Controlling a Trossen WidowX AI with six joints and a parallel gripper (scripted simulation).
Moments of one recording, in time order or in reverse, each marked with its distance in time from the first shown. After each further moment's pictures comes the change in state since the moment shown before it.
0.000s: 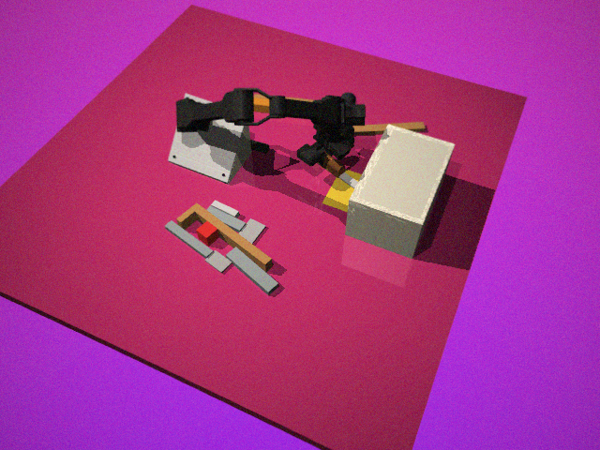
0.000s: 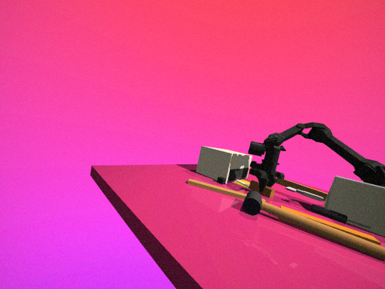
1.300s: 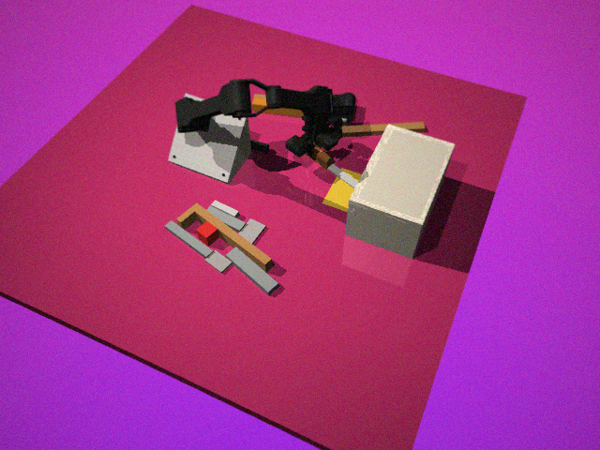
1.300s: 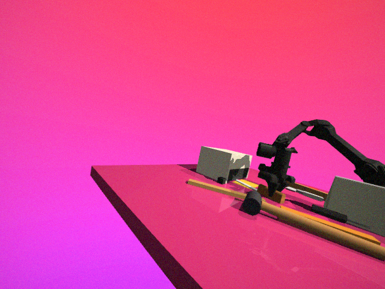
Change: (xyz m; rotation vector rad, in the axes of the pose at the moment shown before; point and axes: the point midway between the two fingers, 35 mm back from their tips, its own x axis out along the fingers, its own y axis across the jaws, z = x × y) arm 0.001 0.003 -0.049 0.007 0.000 0.001
